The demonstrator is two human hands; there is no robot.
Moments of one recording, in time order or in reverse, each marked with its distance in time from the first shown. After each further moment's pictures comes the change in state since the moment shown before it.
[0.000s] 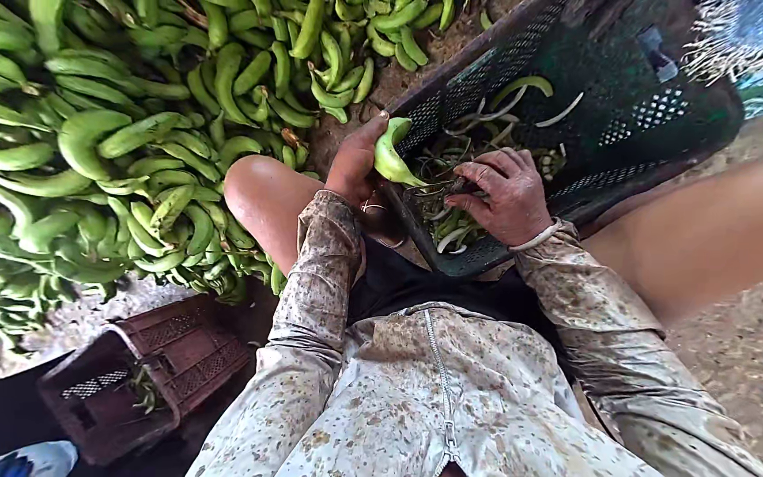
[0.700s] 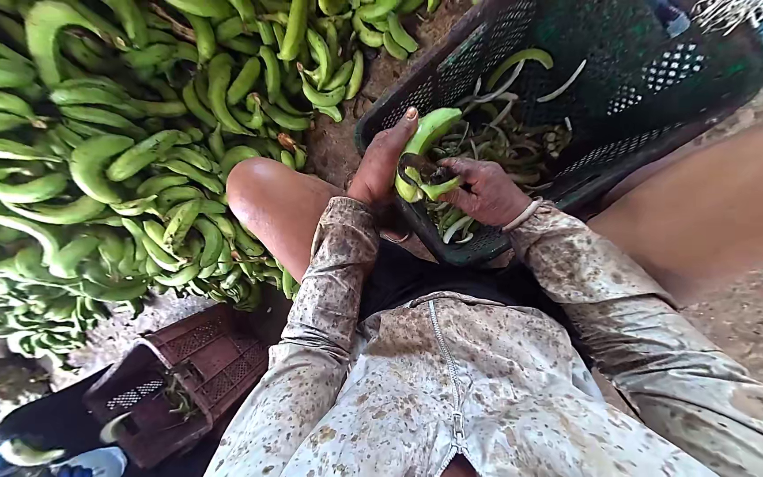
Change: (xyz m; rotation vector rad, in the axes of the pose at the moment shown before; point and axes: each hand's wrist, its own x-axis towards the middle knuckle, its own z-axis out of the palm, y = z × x) left_hand -0.016 -0.012 0.034 0.107 -0.286 0.161; right_hand 0.000 0.002 0.027 0.531 -0.234 0.207
